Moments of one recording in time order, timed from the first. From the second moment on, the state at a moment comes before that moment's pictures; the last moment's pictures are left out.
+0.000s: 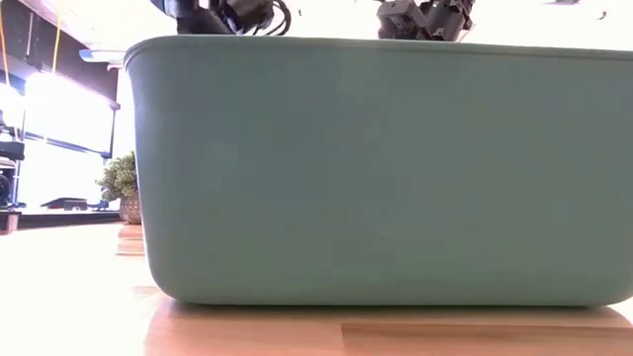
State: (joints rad) left arm 0.51 1.49 1.12 -0.40 0.00 -0.03; right arm -0.13 1.48 1.28 -0.87 0.02 0.67
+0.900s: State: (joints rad) left arm 0.70 1.72 1.12 -0.14 0.15 0.05; right arm -0.17 1.48 1.28 -0.95 0.33 0.94
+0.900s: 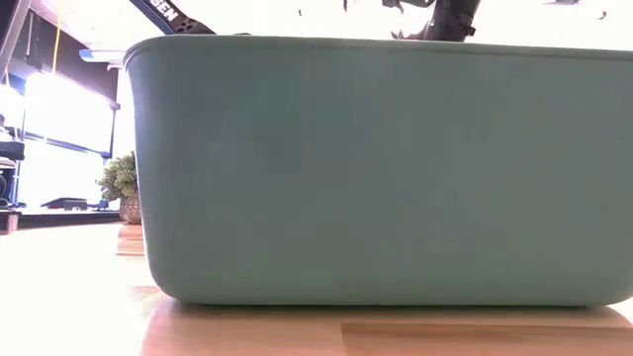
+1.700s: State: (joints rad) left arm 0.72 1.79 1.12 -0.11 0.14 0.03; right arm -0.68 1.48 1.21 -1.02 0.11 0.62
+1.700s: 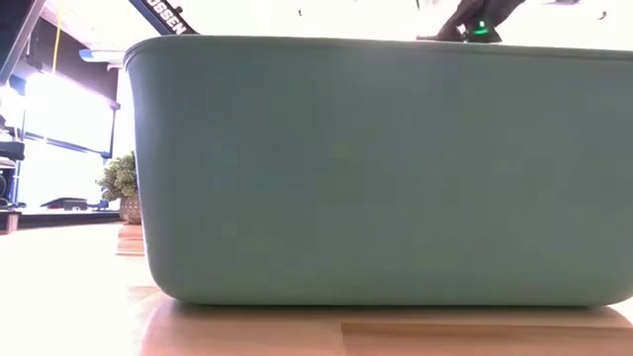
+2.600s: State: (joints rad) left arm 0.73 1.78 1.18 -0.18 0.15 -0.04; right arm -0.79 1.60 0.98 -0.69 0.07 0.44
